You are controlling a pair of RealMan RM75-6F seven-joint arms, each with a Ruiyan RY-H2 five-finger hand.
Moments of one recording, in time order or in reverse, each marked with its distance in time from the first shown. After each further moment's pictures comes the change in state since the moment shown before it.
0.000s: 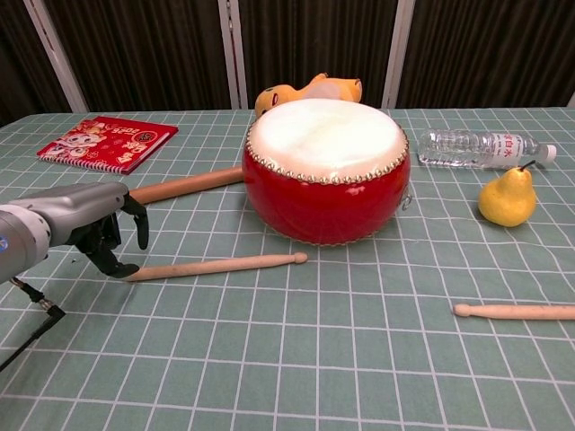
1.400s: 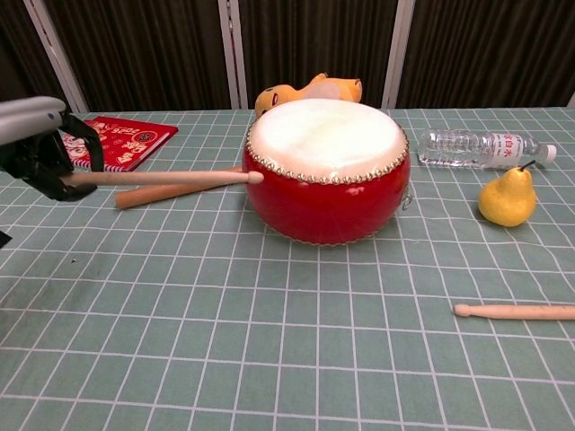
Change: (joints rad) left arm 0.043 0.271 0.018 -0.207 0.184 0.073 -0.223; right arm 0.015 -0.019 0.022 -0.079 0.046 -0.018 -0.088
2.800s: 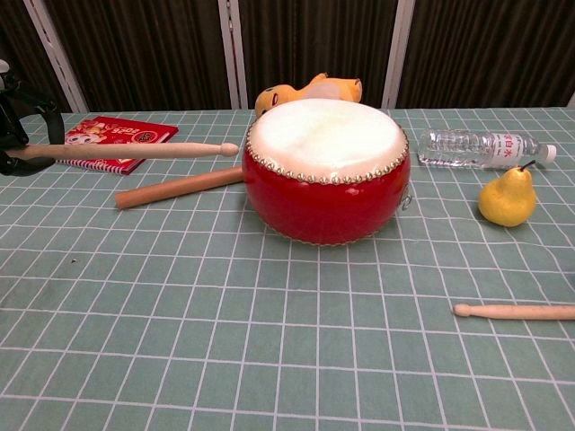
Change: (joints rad) left arm 0.040 0.185 0.050 -0.091 0.119 -0.036 -0.160; right arm 0.201 -0.419 0.100 0.230 0.476 -0.166 -0.390
